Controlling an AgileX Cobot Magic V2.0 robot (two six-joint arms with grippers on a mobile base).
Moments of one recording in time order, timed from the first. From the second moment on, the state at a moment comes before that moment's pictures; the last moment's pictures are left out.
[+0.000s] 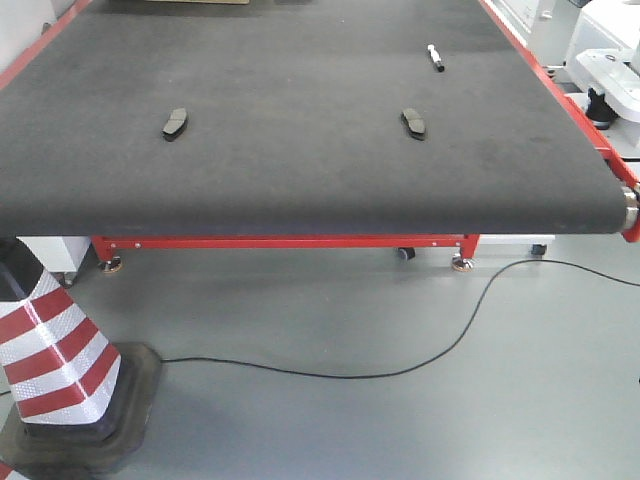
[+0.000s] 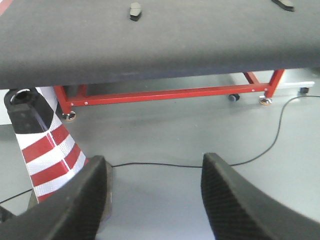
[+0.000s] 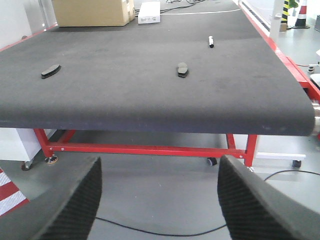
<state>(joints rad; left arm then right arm) -0.14 0.26 -0.45 0.08 0.71 -0.11 0.09 0.18 -0.30 0.16 0.41 -0.08</state>
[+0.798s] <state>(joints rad) -0.14 0.26 -0.45 0.08 0.71 -0.11 0.09 0.18 -0.30 0.16 0.41 -0.08</state>
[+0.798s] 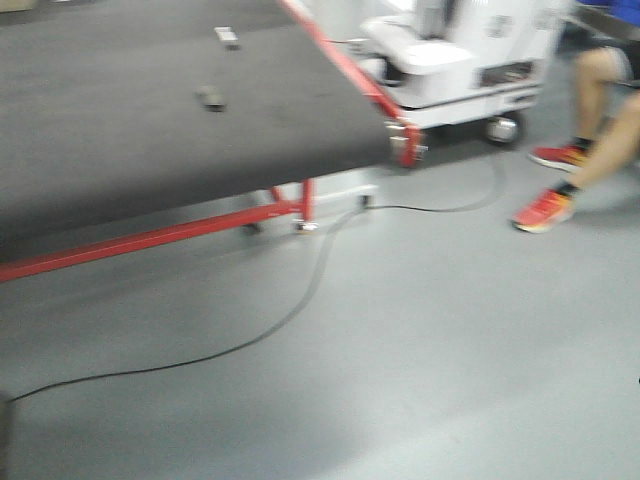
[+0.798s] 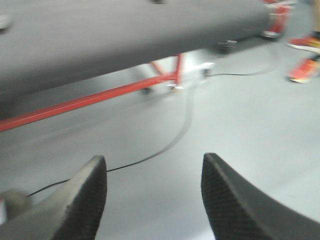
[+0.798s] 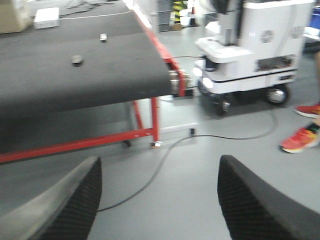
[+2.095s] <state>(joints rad) -0.14 0.26 -0.45 0.08 0.71 -0.11 0.09 0.18 -0.30 0.16 0.41 -0.08</state>
